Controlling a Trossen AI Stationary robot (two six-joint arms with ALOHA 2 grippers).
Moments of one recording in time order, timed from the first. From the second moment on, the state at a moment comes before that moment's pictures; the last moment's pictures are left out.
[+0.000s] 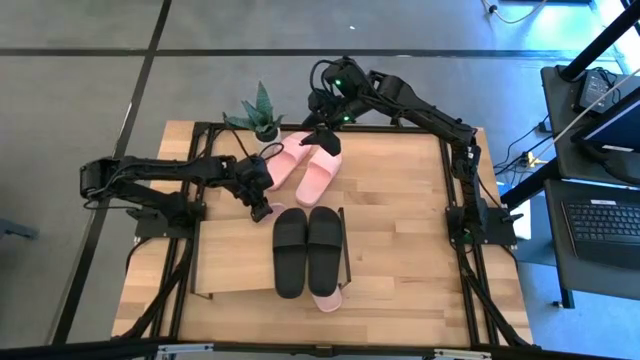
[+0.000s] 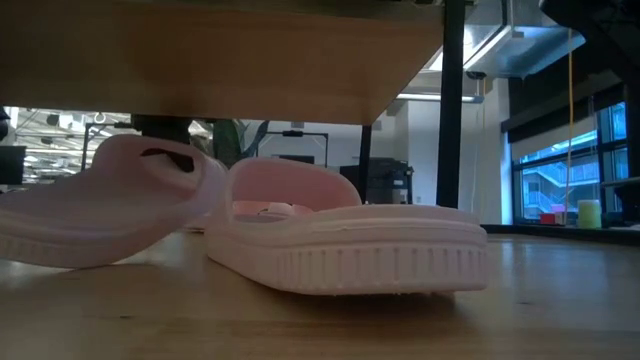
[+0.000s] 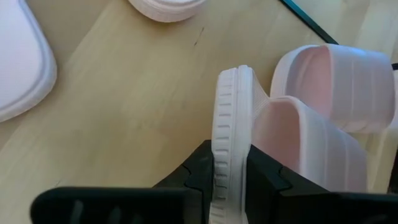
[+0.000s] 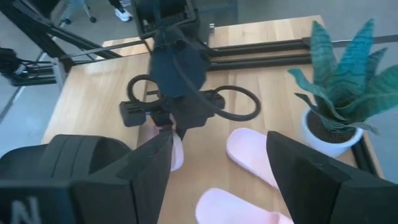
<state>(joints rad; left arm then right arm) 0.31 1.20 0.64 -0.48 0.34 -0.39 -0.40 2.05 2.36 -0.98 -0.49 -0.14</state>
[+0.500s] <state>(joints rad) 0.31 1.20 0.64 -0.46 0.33 -0.38 -0.40 2.05 2.36 -0.98 -0.46 -0.14</state>
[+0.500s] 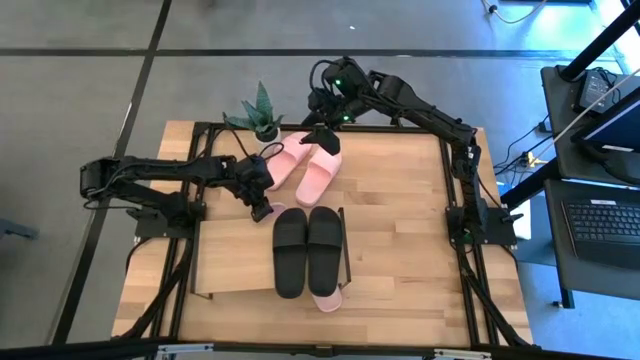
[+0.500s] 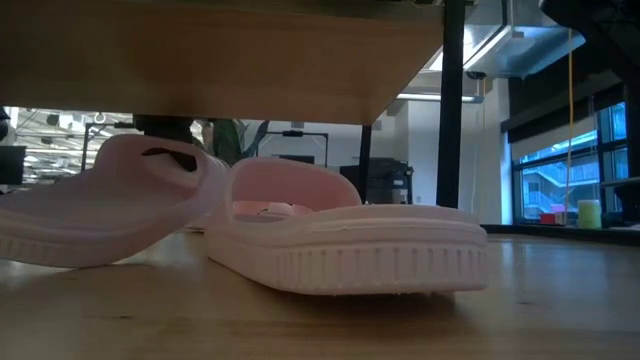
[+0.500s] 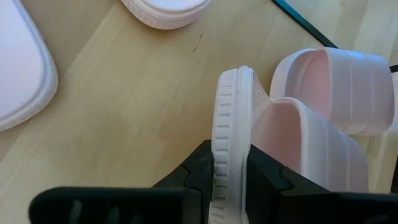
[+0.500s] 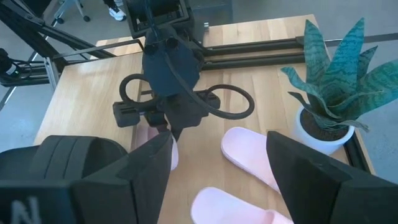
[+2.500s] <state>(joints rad) 0.11 0.76 0.84 -0.57 0.12 -0.40 -0.38 1.86 2.36 -1.24 -0.19 -0.24</state>
